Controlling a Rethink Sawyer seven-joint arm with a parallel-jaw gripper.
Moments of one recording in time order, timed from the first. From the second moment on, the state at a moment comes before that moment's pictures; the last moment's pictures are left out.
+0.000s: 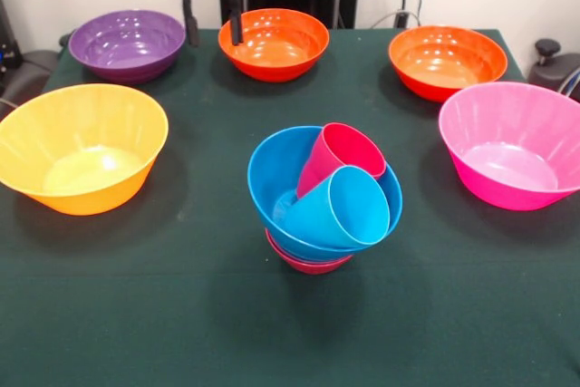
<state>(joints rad) -0.83 -0.80 0.33 2.15 -0.50 -0.03 1.75</state>
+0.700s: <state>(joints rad) -0.56 -0.70 0.12 2.22 -0.44 -0.27 1.89</state>
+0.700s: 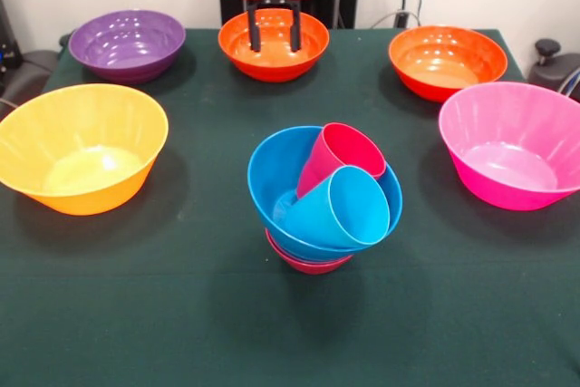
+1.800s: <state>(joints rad) -0.29 -0.81 0.08 2.24 -0.16 -0.24 1.96</state>
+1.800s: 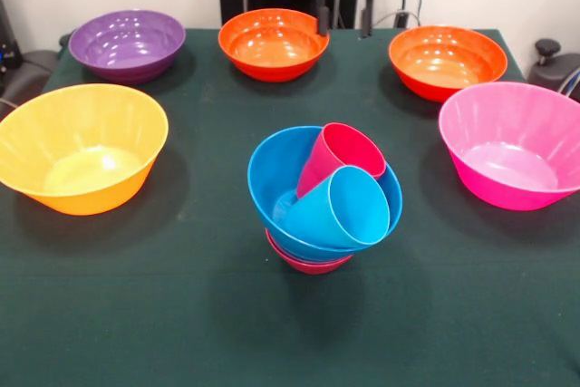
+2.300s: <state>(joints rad) -0.18 -0.69 0.05 2.22 -0.08 -0.30 2.00</state>
